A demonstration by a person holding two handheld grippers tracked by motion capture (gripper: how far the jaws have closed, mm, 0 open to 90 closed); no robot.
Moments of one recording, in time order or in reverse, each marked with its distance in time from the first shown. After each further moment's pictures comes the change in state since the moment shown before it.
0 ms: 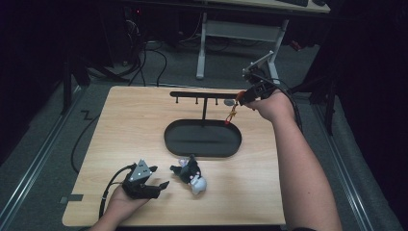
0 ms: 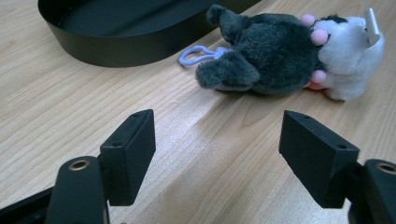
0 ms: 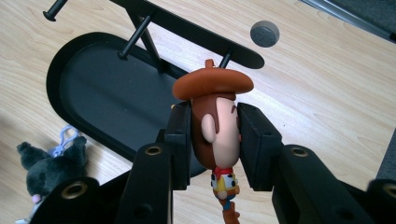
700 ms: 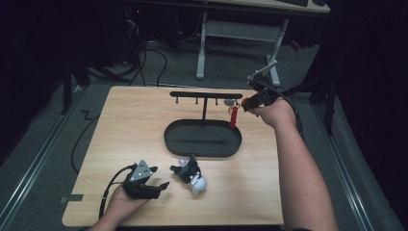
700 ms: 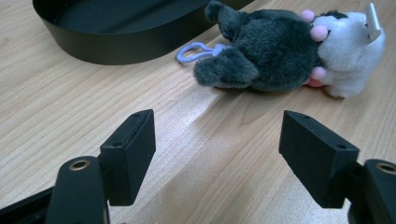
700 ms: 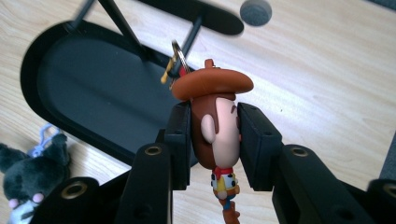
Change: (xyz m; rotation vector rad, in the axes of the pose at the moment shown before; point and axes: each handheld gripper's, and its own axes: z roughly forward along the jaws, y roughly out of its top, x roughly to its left) left arm 0.000 0.000 0.001 0.012 -0.008 0.003; right arm -0.017 -0.019 0.022 0.029 -0.004 0.061
